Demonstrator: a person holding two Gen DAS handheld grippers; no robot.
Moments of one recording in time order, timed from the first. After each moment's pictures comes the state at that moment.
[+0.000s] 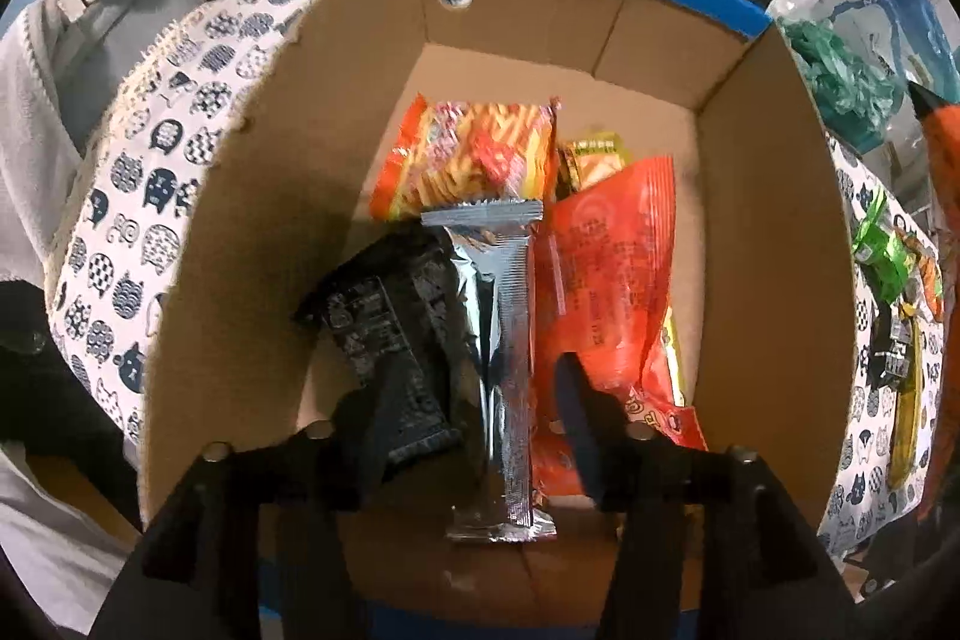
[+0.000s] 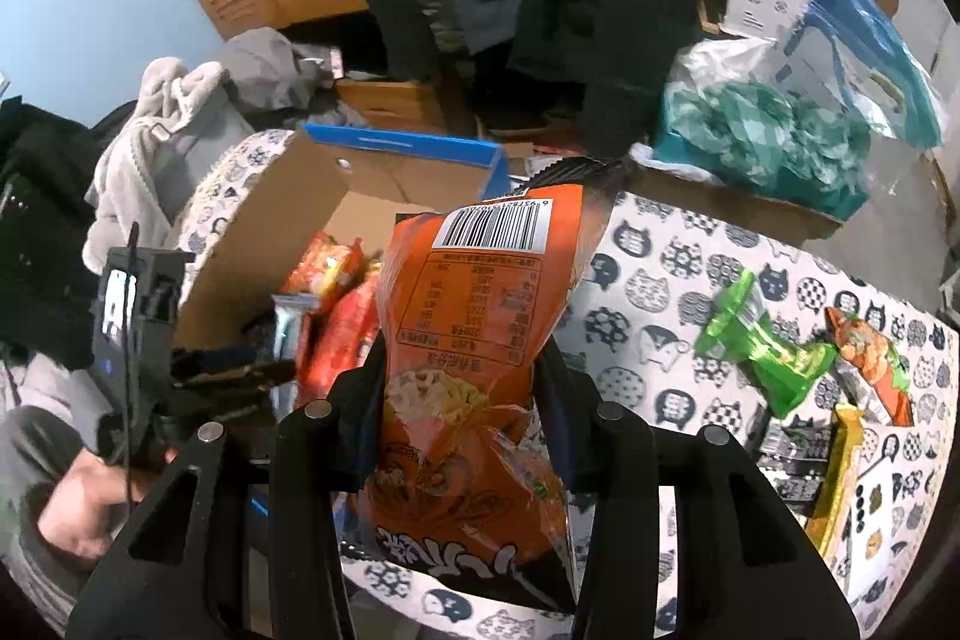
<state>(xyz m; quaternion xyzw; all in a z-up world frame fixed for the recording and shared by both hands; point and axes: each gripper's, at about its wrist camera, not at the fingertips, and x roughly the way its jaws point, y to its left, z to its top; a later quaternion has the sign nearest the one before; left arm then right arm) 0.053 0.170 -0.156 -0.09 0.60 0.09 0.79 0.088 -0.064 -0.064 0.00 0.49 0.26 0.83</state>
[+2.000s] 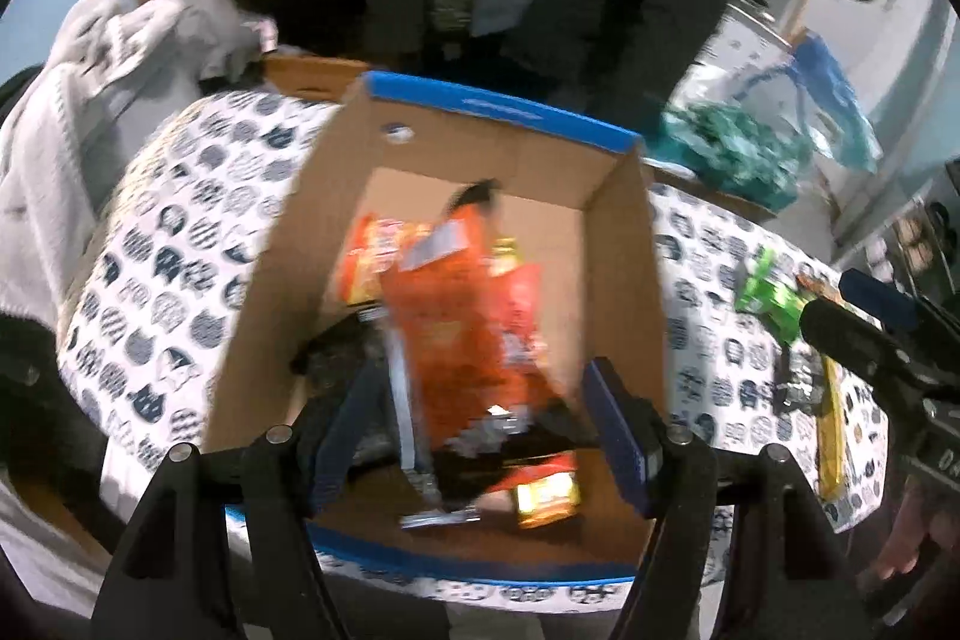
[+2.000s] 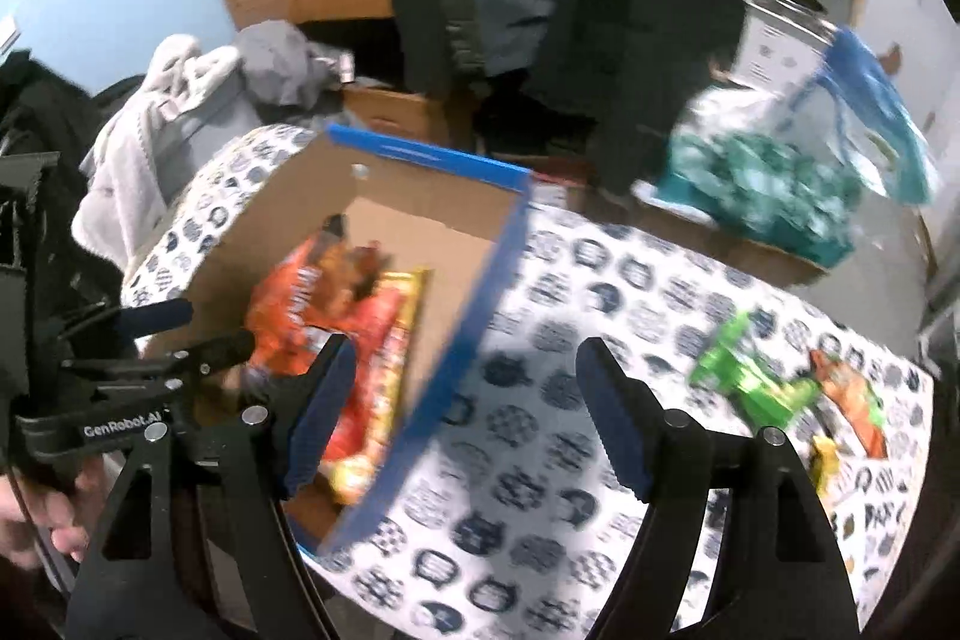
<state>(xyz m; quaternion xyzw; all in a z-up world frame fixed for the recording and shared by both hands) 0.032 0.141 -0.077 -0.10 0.51 0.03 0.85 0.072 -0.054 -0.057 -0.05 0.46 0.24 0.85</state>
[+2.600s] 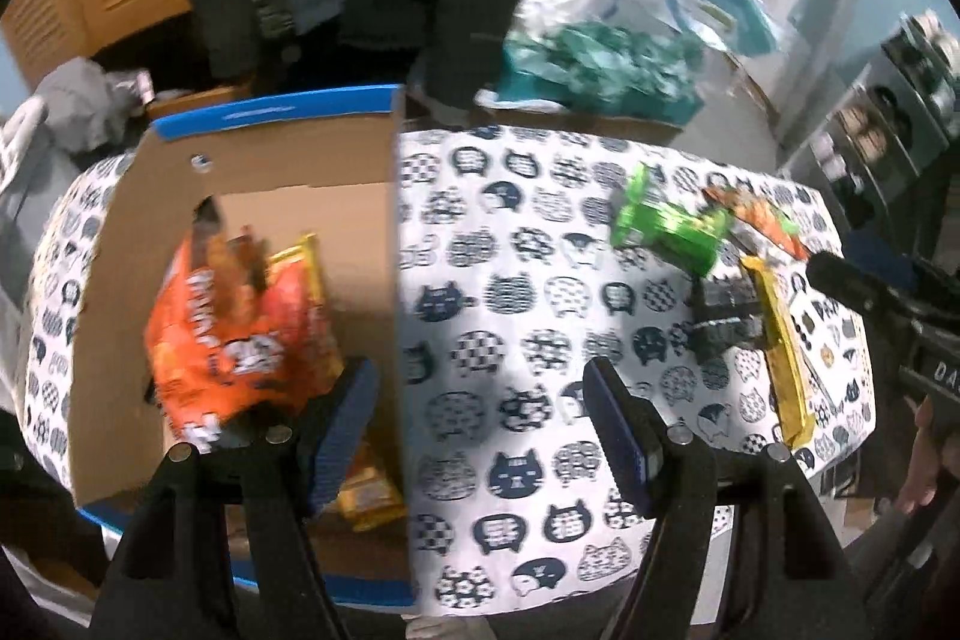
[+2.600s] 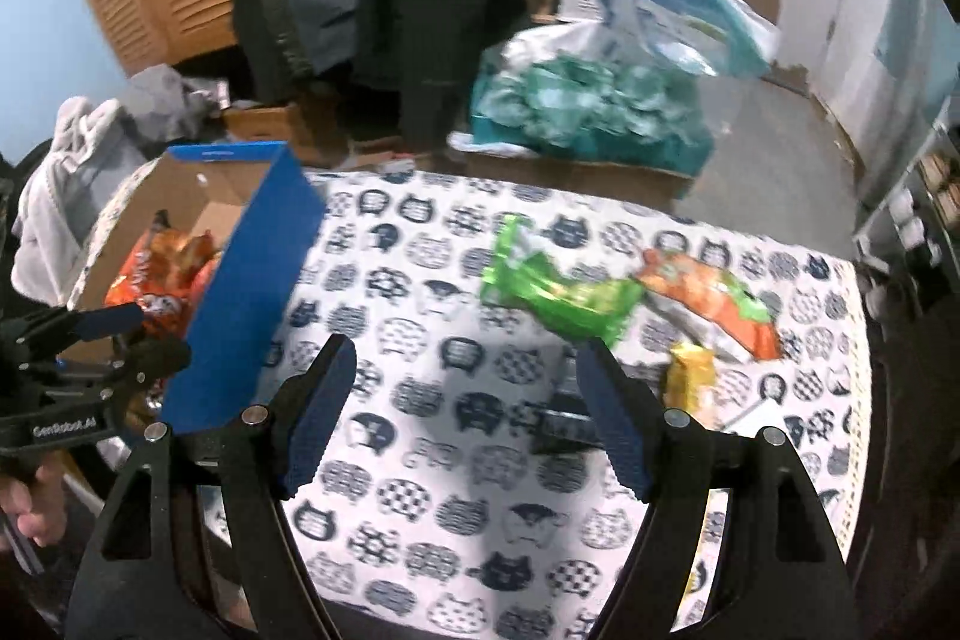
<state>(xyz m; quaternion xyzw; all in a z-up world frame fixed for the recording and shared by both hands) 0.053 0.007 -0.078 -0.02 0.54 -0.06 0.84 0.068 -0.213 -0.071 0.00 0.48 0.14 0.87</state>
